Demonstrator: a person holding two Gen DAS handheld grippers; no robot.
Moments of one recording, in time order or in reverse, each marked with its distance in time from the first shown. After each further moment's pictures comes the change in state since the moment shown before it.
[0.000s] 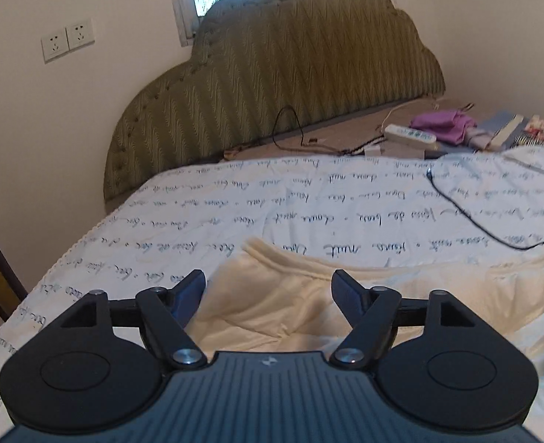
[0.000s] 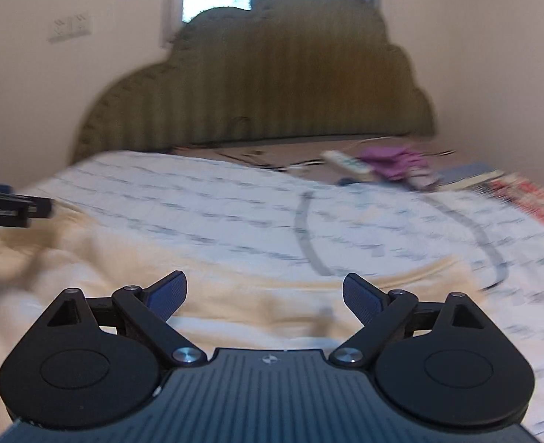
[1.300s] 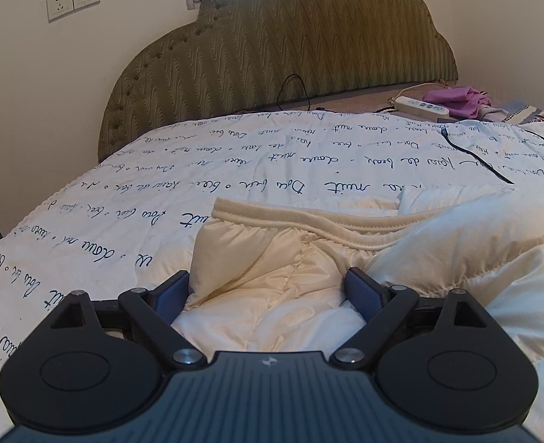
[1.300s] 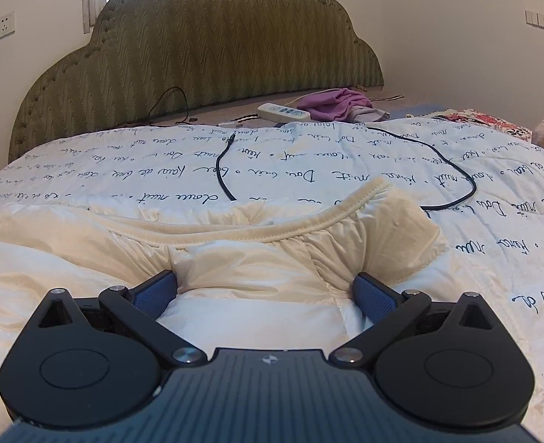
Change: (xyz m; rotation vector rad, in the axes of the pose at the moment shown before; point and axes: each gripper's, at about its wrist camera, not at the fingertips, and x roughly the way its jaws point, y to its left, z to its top) left arm 0.046 -0.010 -0.062 -0.055 0.024 0.008; right arm 0.053 -0.037 -0.063 0.184 0.043 -0.022
